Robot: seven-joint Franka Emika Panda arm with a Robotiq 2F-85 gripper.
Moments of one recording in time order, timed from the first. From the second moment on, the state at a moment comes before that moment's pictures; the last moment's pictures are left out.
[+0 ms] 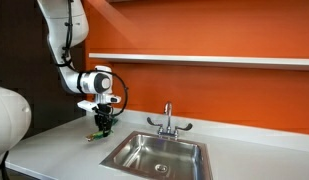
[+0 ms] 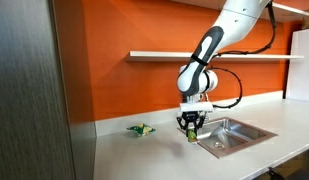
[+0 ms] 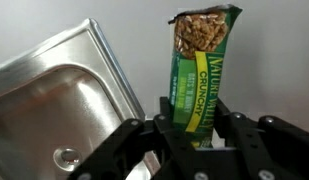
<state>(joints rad) 0.18 0.14 -0.04 -2.44 -0.04 2.54 0.53</state>
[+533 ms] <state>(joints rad) 0.18 0.07 -0.01 -2.47 -0.04 2.49 0.31</state>
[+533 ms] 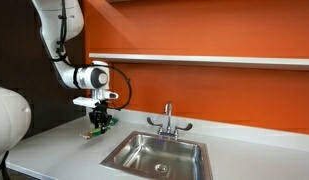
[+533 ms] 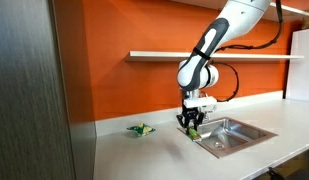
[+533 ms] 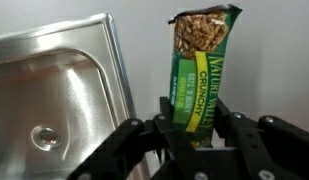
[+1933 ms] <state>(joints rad) 0.17 -0.30 0.11 -2.46 -0.08 2.19 0.32</state>
